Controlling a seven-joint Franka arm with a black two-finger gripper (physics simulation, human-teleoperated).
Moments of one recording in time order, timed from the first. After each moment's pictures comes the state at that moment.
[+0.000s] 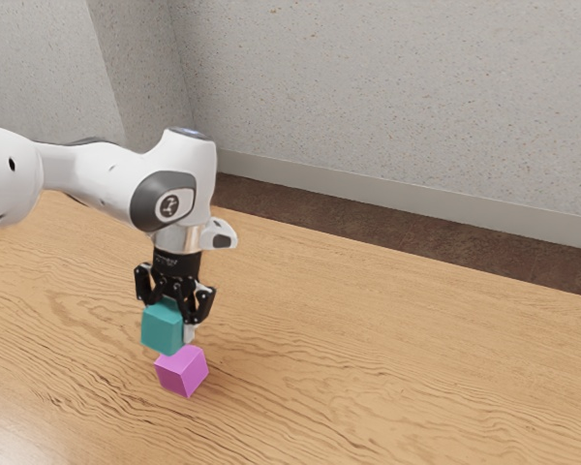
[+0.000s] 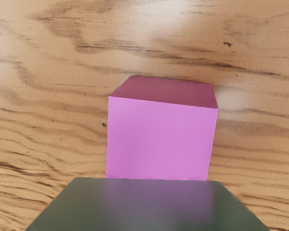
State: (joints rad) arm -1.07 0.12 0.99 -2.12 0.01 1.84 -0.17
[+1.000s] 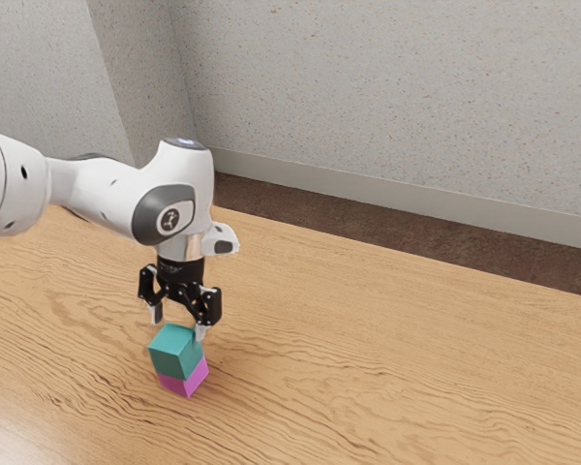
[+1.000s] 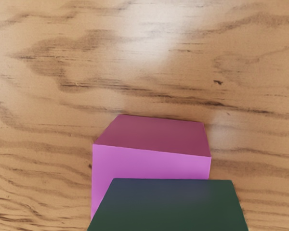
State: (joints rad) arm -1.06 0.14 0.99 -2.14 -0.02 1.98 -0.13
